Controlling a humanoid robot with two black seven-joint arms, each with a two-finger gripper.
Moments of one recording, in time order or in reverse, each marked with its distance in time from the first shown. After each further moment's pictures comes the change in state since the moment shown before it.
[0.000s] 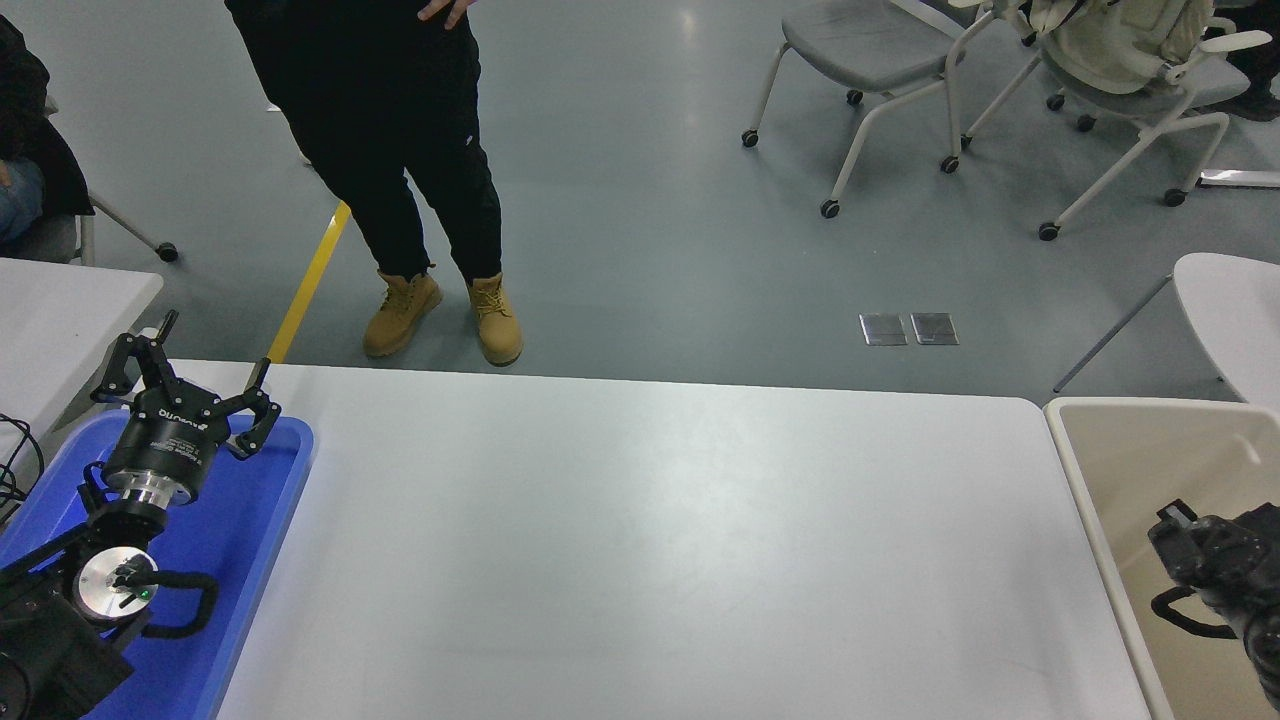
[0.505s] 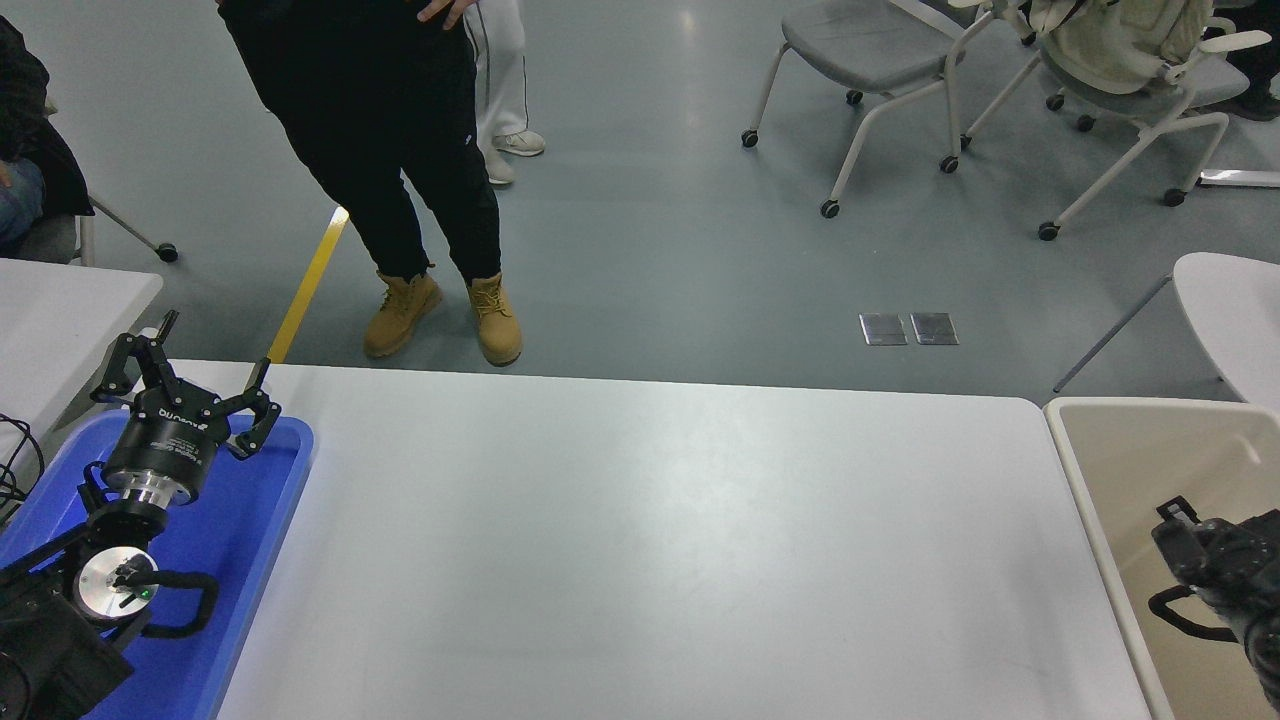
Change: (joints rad) left arm 0.000 0.000 0.000 0.000 0.000 0.000 0.000; right arm 0.007 -0.022 0.027 -0.003 0.039 -0.006 -0.001
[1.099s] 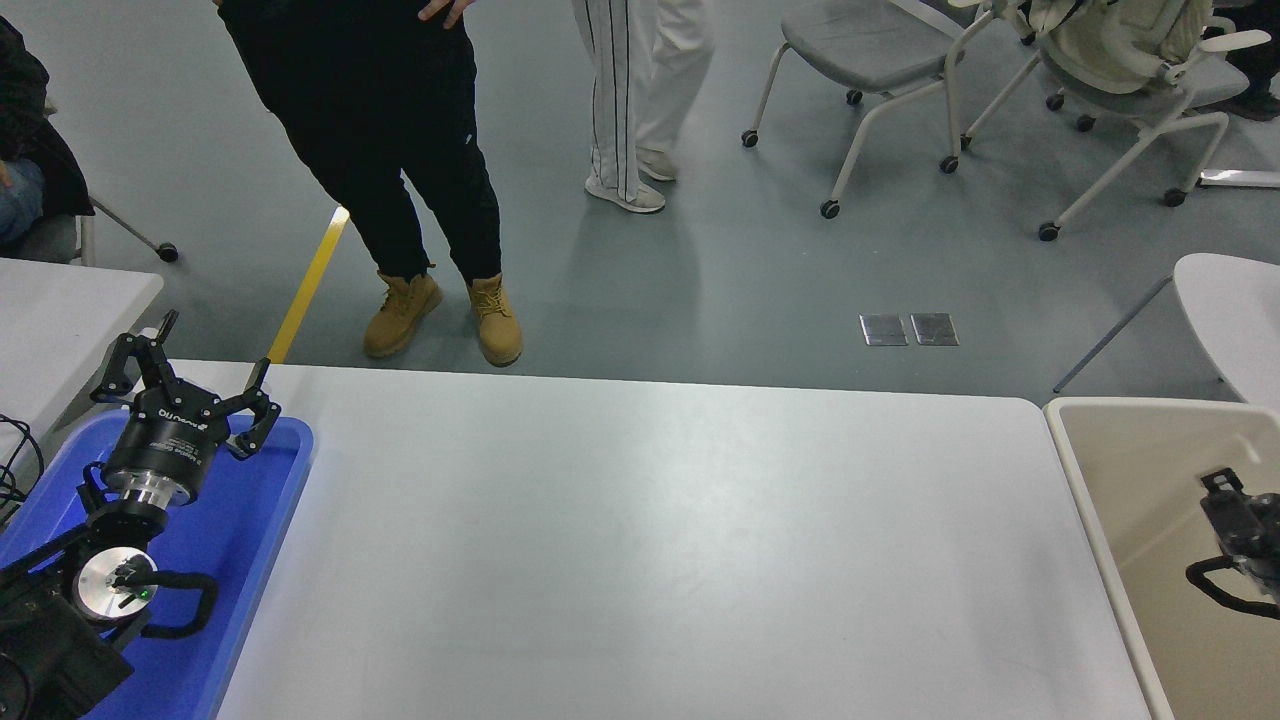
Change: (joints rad) left arm 0.000 0.000 0.000 0.000 0.000 0.000 0.000; right arm 0.071 -0.177 0.156 0.161 0.034 0.009 0.107
